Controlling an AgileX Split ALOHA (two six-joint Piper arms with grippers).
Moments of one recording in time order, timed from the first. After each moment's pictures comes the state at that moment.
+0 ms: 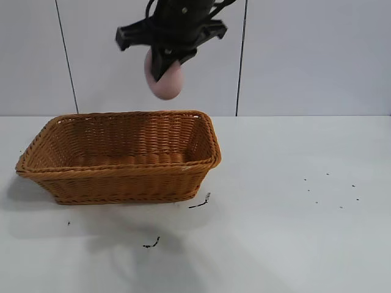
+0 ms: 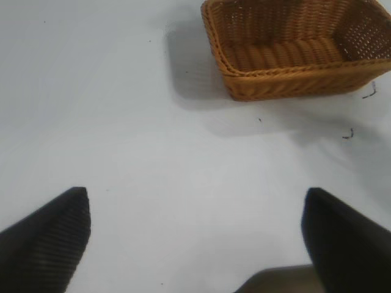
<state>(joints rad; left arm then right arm) -0.02 -0.01 -0.50 -0.04 1.07 0.08 0.63 2.37 -2.01 -0.02 0.74 -0.08</state>
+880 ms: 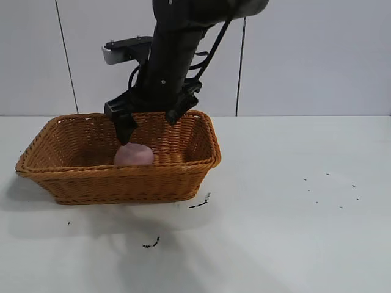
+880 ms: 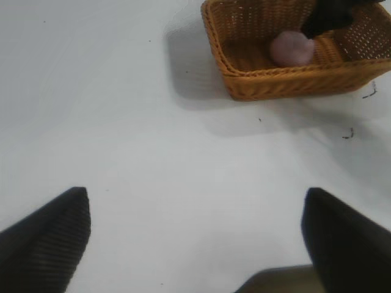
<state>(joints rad) -0.02 -0.01 -0.50 -0.04 1.07 0.08 0.61 2.34 -2.28 0.01 0.98 -0.12</state>
